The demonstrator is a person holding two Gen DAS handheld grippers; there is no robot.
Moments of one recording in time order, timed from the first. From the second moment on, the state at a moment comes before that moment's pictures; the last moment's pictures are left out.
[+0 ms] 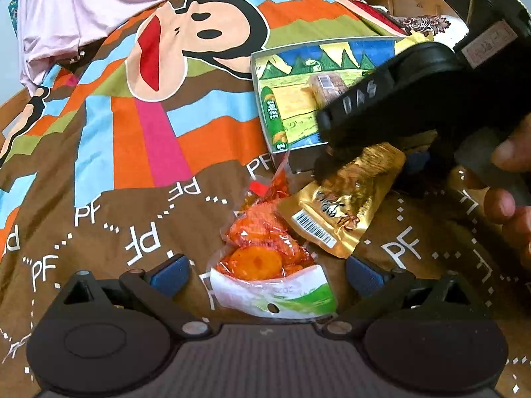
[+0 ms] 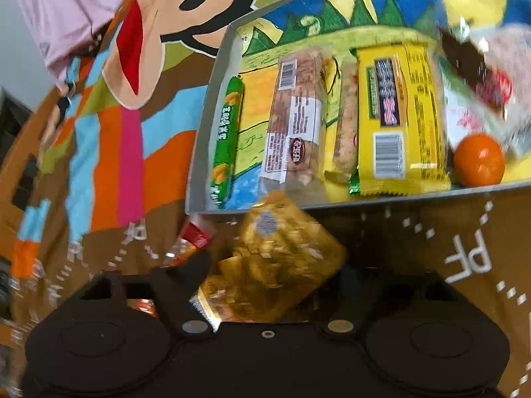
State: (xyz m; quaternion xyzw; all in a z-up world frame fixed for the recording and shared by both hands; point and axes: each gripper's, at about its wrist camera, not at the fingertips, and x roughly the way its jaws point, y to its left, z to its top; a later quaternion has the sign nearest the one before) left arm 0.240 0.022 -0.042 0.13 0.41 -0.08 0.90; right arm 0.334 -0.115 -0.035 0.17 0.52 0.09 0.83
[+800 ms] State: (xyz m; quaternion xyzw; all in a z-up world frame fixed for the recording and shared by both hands) left arm 0.247 0.017 -0.041 0.10 0.35 -0.08 0.93; right arm 0.264 -0.189 -0.013 0.15 0.48 0.12 0.86
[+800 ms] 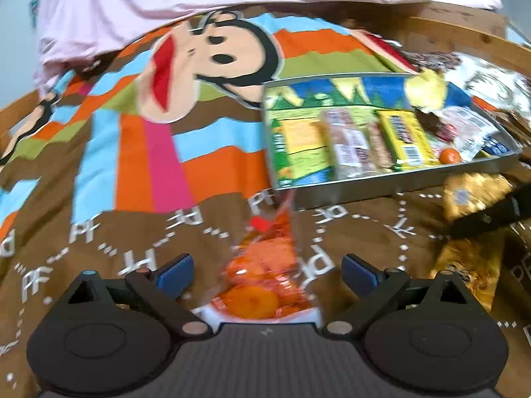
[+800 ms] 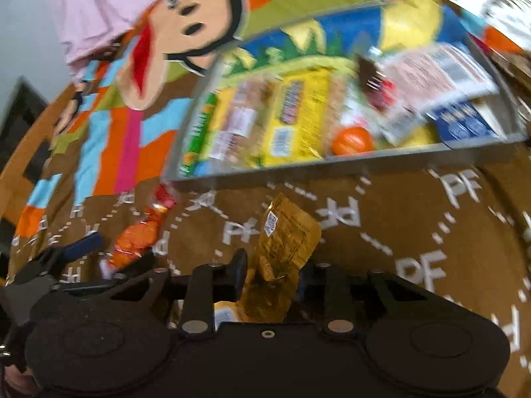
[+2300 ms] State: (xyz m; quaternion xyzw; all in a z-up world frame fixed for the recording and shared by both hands) left arm 0.235 0.008 -0.033 -0.03 0.38 -0.11 0.92; right arm 0.225 -0.124 -0.007 -0.13 0.38 0.19 0.90
